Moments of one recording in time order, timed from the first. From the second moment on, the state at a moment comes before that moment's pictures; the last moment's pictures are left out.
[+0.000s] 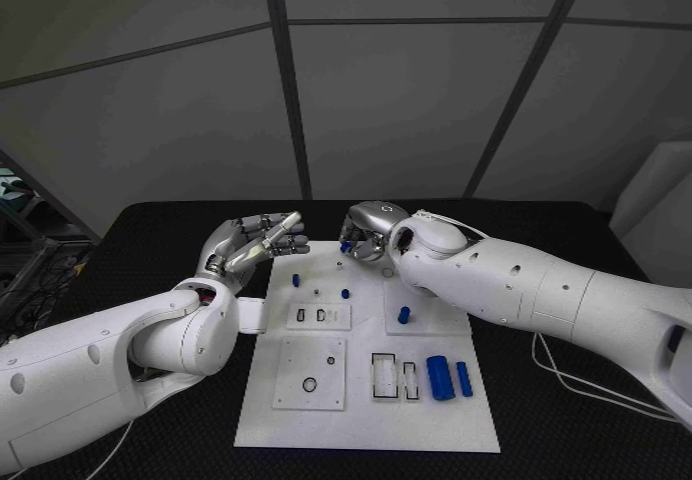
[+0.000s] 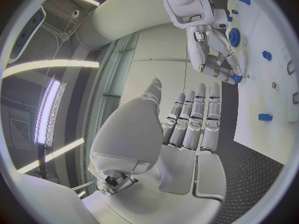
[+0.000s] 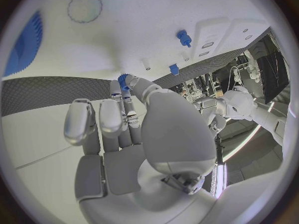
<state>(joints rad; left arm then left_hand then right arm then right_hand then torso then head) 1.10 -0.90 0.07 1.69 -0.01 -0.53 0.50 1.40 -0.03 0.02 0.15 0.12 0.88 0.22 0.12 0.07 0.91 0.19 0.18 0.06 0.99 0.14 0.27 0.11 0.17 0.81 0.25 0.42 0.20 1.25 -0.37 0.01 1.05 -1.61 -0.28 -0.12 1.37 -0.11 0.46 0.00 0.19 1.14 0.14 0.07 0.08 1.27 0.06 0.07 0.07 1.47 -0.01 1.19 1.00 0.08 1.33 0.09 1.39 1.20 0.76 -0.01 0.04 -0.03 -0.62</state>
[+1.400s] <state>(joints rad) 1.10 -0.91 0.07 1.68 -0.01 -0.52 0.49 1.40 -0.03 0.02 0.15 0.12 0.88 0.22 0.11 0.07 0.90 0.19 0.18 0.06 0.99 0.14 0.27 0.11 0.17 0.81 0.25 0.42 0.20 1.25 -0.75 0.01 1.36 -1.42 -0.39 -0.12 1.30 -0.20 0.21 0.11 0.27 1.01 0.12 0.09 0.08 1.37 0.04 0.37 0.25 1.47 -0.03 1.28 1.07 0.08 1.35 0.08 1.42 1.25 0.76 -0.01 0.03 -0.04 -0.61</state>
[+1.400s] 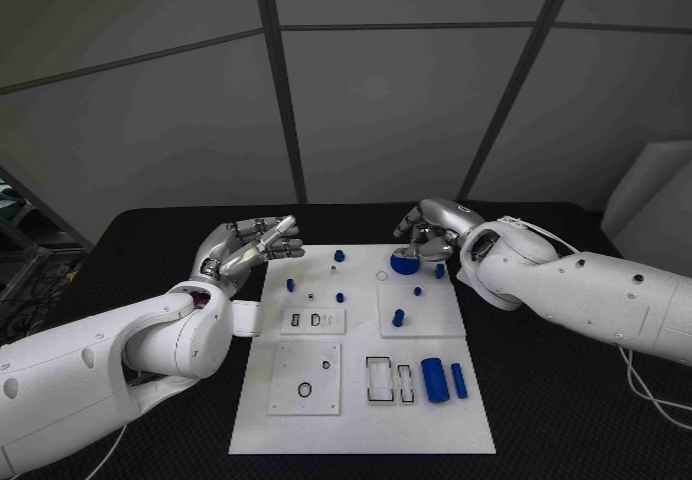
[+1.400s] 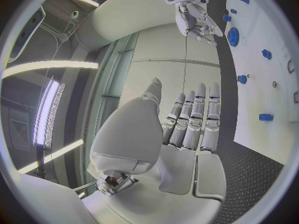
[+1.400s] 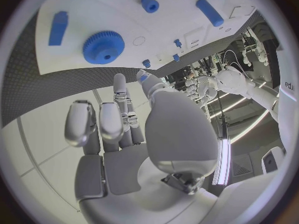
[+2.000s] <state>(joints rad) 1.10 -0.90 0.07 1.67 -0.01 -0.51 0.49 1.40 -0.03 0.02 0.15 0.12 0.88 0.22 0.11 0.07 0.90 0.19 0.18 0.06 0.99 0.14 0.26 0.11 0.17 0.81 0.25 0.42 0.20 1.25 -0.74 0.01 1.32 -1.33 -0.24 -0.21 1.41 -0.17 0.01 0.27 0.27 0.92 0.15 0.14 0.08 1.29 0.06 1.04 0.99 1.47 -0.02 1.45 1.31 0.06 1.40 0.10 1.47 1.31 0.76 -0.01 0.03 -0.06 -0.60</state>
